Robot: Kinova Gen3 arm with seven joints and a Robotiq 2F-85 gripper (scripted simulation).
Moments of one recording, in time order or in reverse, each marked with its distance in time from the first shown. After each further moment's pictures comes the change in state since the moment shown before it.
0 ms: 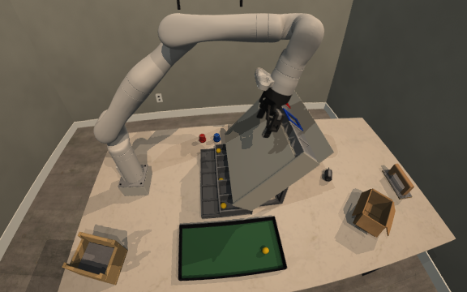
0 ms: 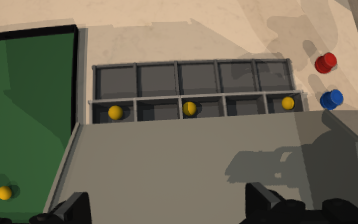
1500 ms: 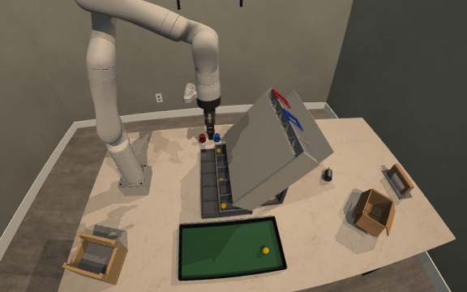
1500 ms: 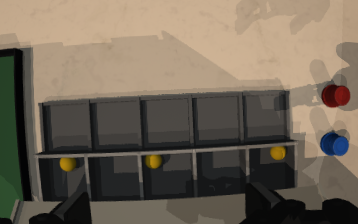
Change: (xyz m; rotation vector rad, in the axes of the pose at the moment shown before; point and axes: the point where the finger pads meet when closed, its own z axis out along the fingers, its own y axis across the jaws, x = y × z) arm 0.139 0.075 0.112 0.046 -0.255 -0.012
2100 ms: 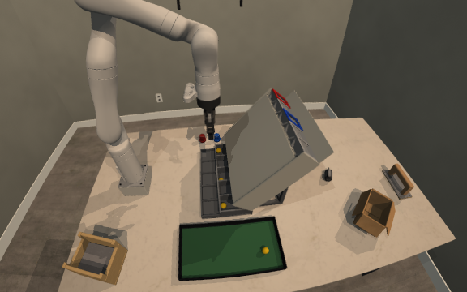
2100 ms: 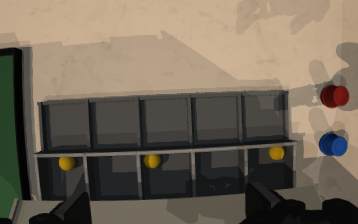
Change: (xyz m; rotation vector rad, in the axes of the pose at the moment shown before) arm 0.000 0.002 -0.001 -0.001 -0.002 -0.004
